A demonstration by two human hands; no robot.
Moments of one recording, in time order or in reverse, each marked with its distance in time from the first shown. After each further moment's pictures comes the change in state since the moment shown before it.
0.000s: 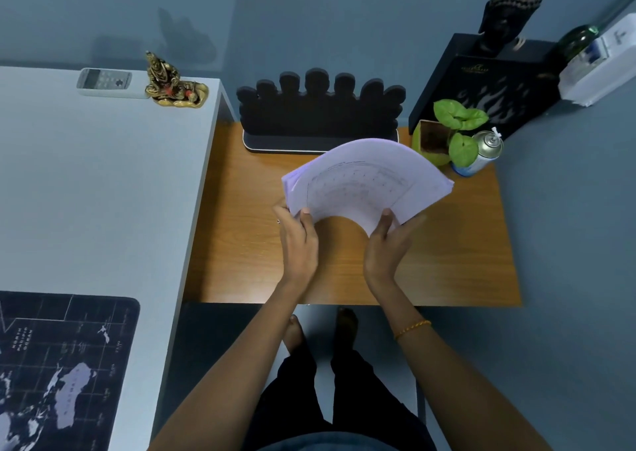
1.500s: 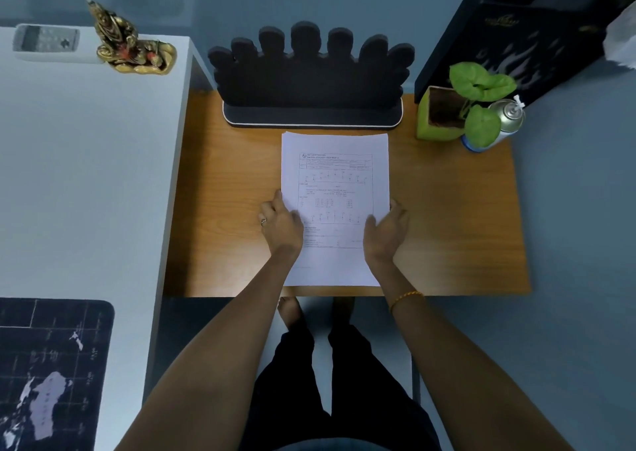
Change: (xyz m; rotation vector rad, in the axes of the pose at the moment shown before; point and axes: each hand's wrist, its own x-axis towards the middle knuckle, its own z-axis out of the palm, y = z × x) left_hand 0.043 -0.090 0.022 0.711 -0.169 -0.387; right_hand 0.038 0.095 0.019 -0.623 -0.160 0.163
